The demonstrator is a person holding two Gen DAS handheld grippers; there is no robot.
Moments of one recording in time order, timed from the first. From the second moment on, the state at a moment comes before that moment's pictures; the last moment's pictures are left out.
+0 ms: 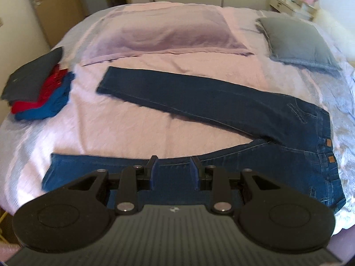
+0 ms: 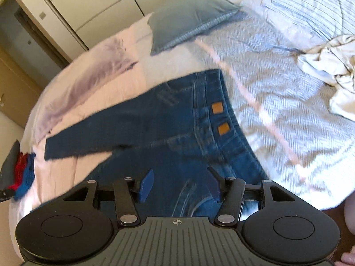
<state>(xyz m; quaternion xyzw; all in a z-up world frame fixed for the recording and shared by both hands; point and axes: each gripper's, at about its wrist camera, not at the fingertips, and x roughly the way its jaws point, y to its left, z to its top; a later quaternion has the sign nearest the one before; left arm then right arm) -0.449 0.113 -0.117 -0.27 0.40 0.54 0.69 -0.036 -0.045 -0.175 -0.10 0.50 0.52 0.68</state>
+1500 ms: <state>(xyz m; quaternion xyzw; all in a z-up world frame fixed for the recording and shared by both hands) -0.274 0.177 -0.275 -0.33 0.42 0.58 0.61 0.242 0.171 -0.399 0.06 0.58 0.57 0.57</state>
